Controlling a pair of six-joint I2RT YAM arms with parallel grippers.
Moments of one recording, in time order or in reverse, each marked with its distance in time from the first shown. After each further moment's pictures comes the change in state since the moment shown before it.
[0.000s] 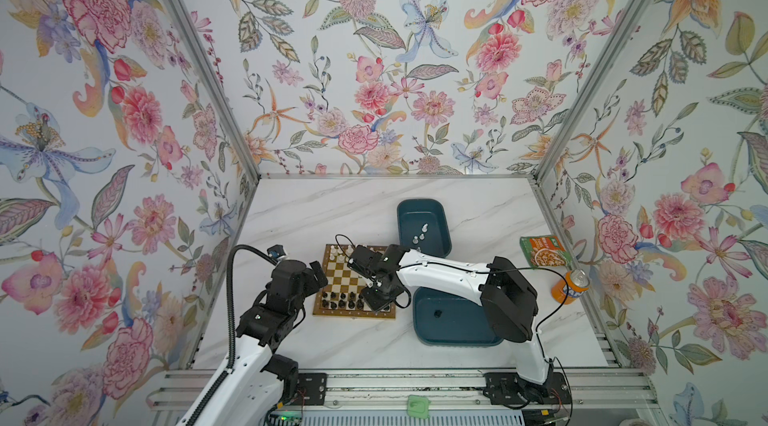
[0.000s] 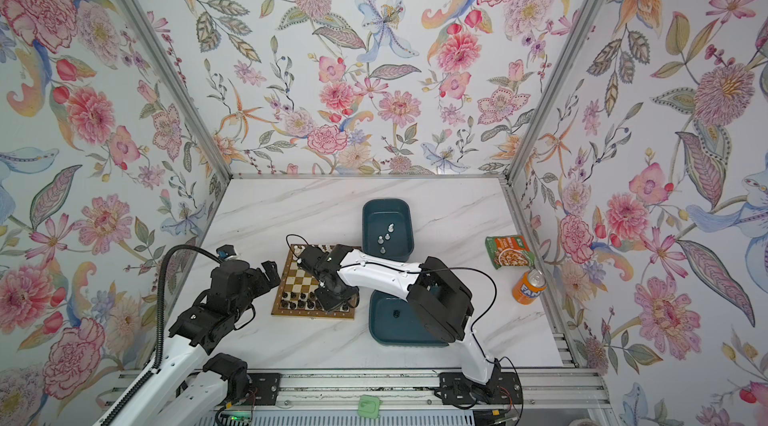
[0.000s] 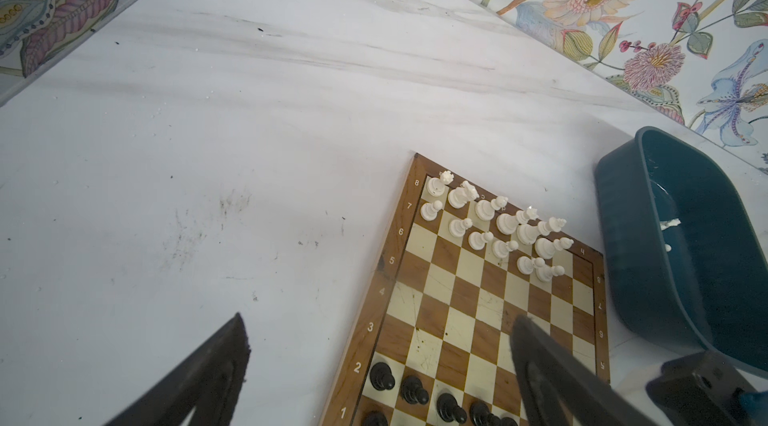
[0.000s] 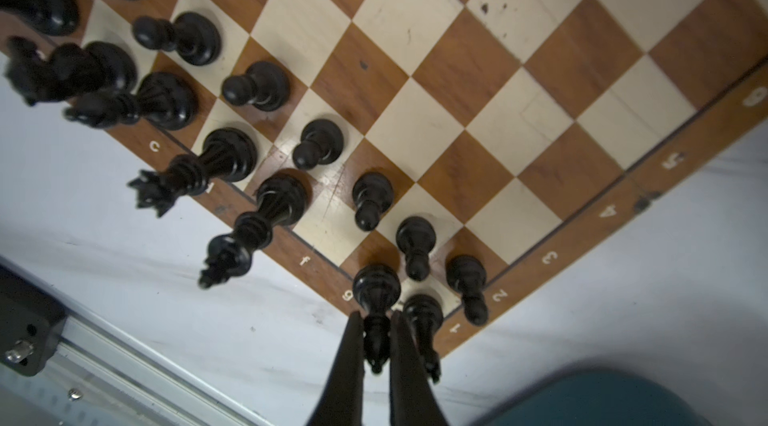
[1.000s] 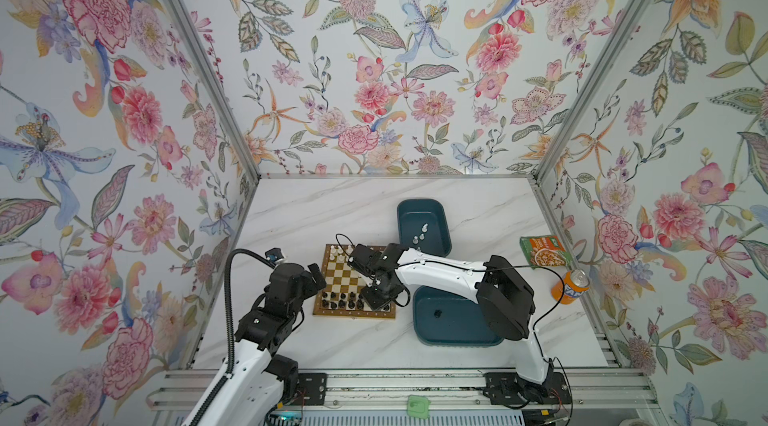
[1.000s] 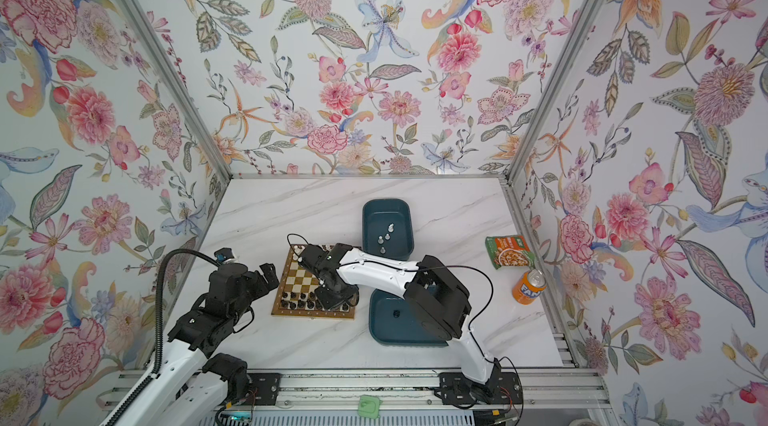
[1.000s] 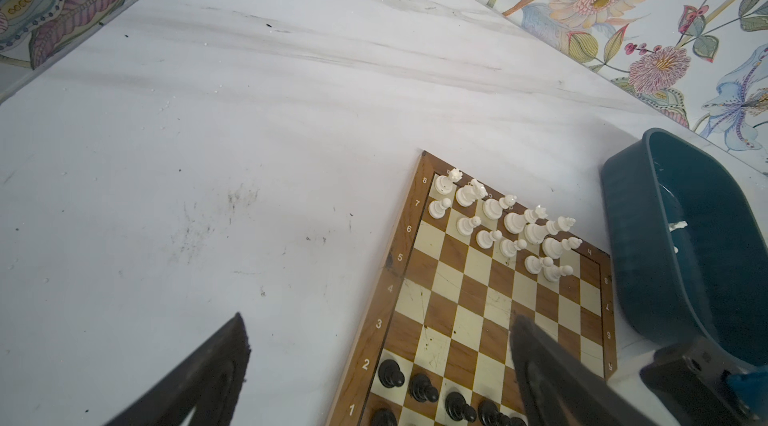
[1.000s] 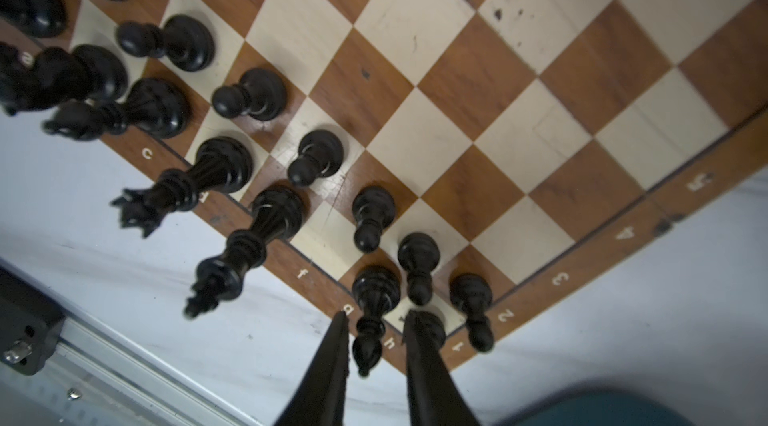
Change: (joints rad) left arm 0.015 -0.037 -0.024 -0.001 0.004 0.000; right arm -0.010 0.018 0.012 0.002 -0.026 -0.019
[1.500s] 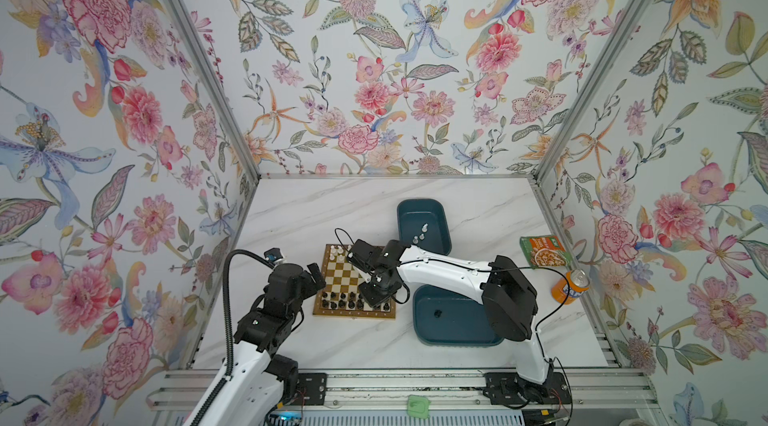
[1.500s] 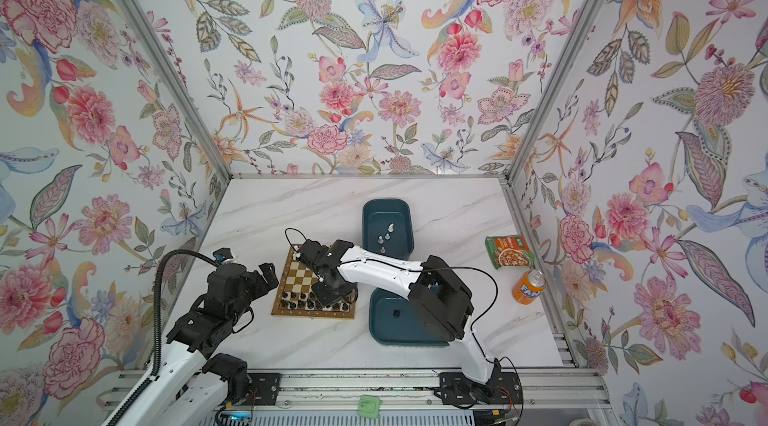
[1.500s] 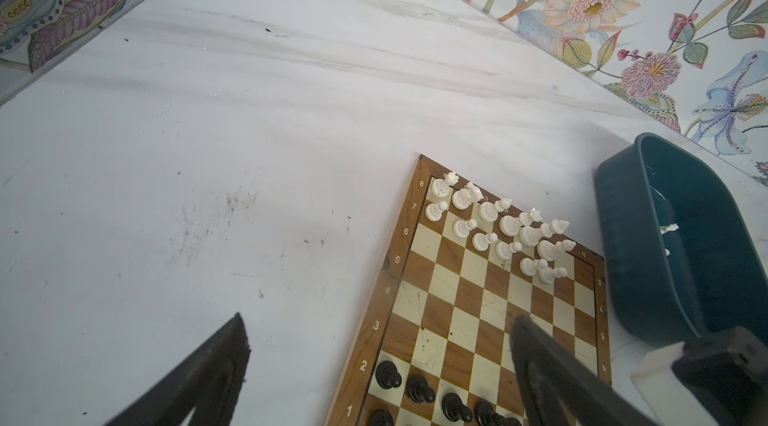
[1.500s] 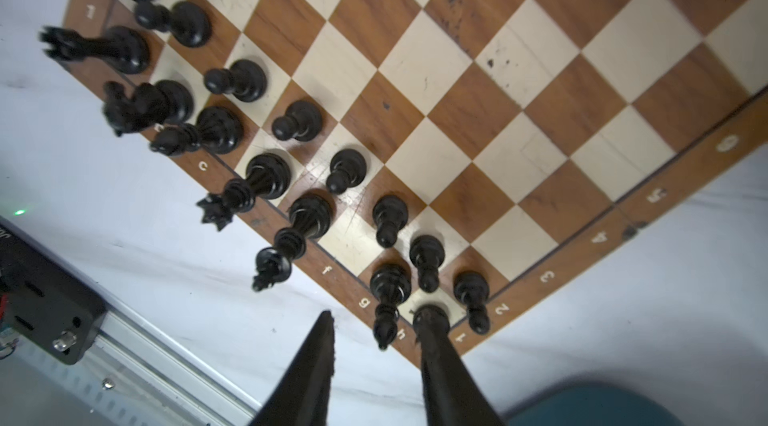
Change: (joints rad) left arm 0.003 -0.011 0.000 0.000 0.011 0.000; right arm 0.000 -0.034 0.034 0.000 0.002 0.000
